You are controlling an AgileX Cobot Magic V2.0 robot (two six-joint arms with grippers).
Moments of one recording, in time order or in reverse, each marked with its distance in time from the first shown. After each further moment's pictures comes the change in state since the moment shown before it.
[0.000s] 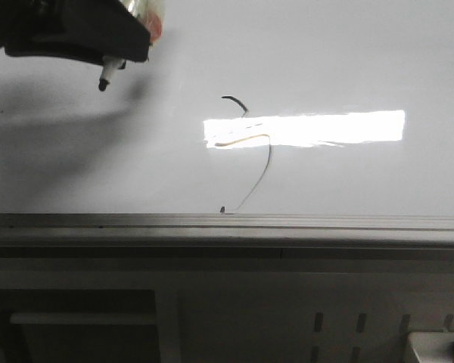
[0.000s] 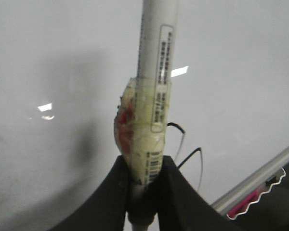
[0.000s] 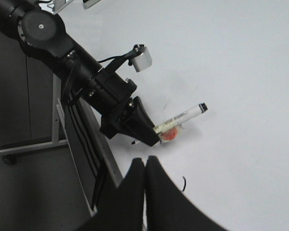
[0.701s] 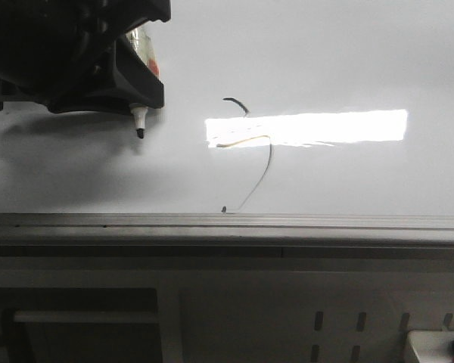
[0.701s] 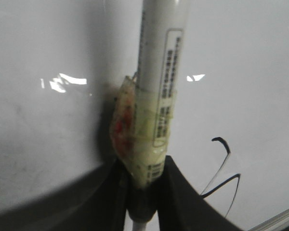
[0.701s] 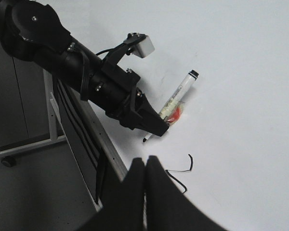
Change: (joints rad) left arm -0.016 0.173 -0.011 -0.225 -0.137 0.001; right arm -0.001 -0.004 0.171 0.003 -0.165 0.035
